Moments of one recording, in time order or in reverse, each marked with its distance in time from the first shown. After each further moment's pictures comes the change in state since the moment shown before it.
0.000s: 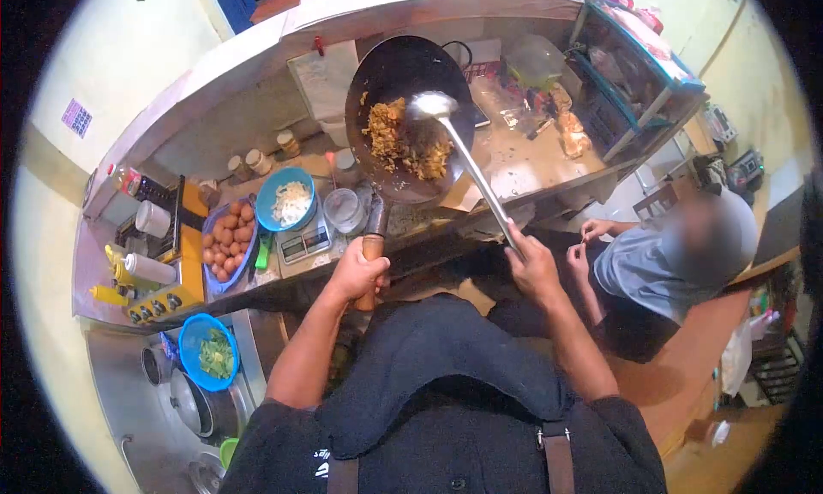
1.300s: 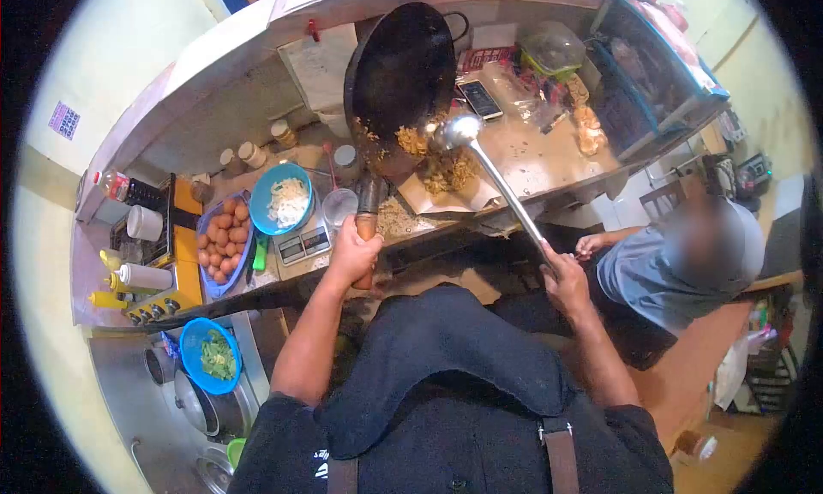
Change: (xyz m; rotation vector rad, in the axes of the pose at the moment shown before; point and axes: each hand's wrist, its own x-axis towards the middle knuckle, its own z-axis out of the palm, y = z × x) left_hand 0.071 -0.025 -0.022 0.027 0.216 0.096; right_hand -0.008 0.057 -0.017 -0.199 -0.142 -0.001
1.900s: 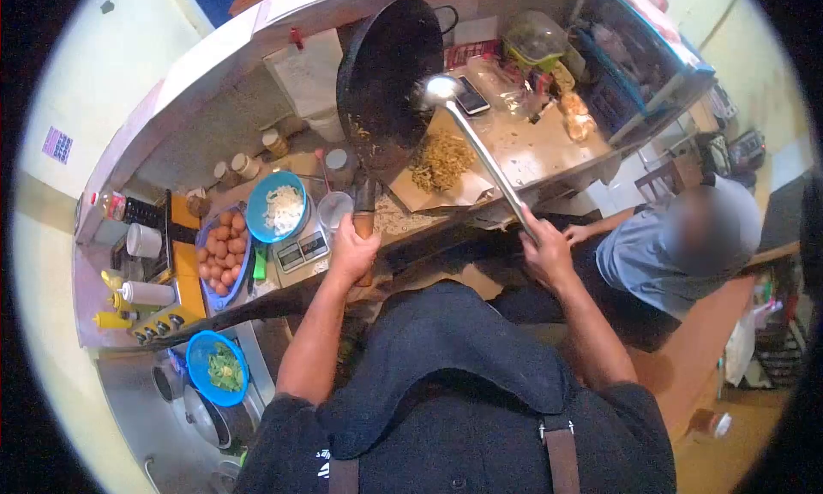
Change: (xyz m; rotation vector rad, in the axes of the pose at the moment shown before) left_hand 0.013 -0.017 0.001 0.163 0.046 0.095; right_hand 0.038 -0.035 0.011 0.145 0.082 0.087
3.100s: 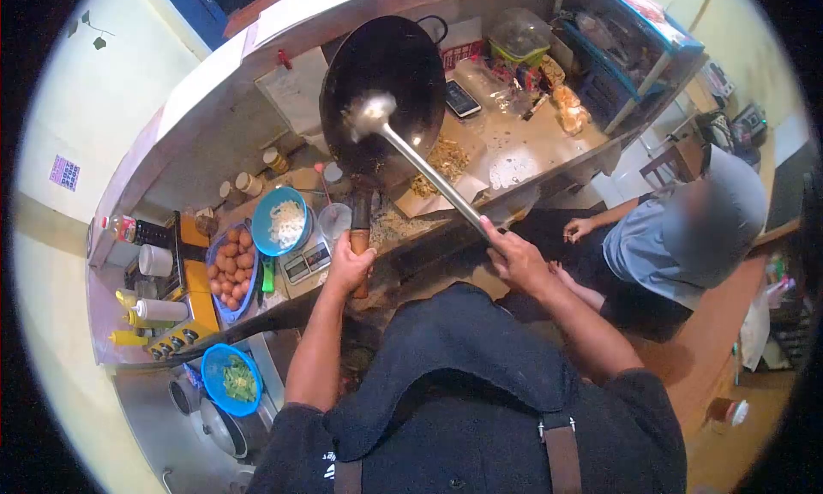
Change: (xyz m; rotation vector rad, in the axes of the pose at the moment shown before) left_hand -0.016 0.006 -0.008 -0.101 -0.137 -0.014; right_hand -0.018 -0.017 0.025 0.086 -0.109 -0.200
